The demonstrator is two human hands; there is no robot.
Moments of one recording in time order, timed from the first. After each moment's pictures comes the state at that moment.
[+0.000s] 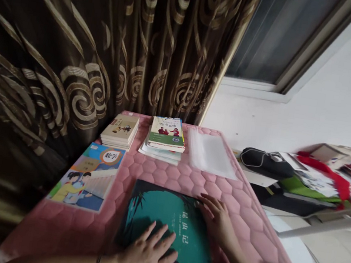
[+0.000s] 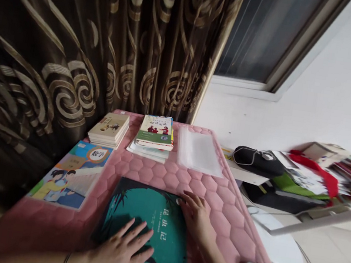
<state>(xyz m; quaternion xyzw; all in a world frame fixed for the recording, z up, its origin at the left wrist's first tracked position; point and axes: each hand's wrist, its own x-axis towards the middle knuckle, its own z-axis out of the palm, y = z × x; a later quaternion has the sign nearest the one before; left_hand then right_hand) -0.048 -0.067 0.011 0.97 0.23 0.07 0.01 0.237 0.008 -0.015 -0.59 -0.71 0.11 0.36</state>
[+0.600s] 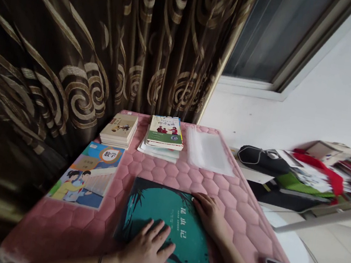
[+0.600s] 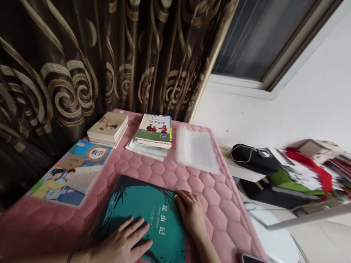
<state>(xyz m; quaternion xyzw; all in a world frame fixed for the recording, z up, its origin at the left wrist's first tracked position) -0.042 -0.068 -0.003 0.96 0.28 0.08 -0.02 0.227 0.011 -0.019 -0.60 -0.71 0.15 0.34</state>
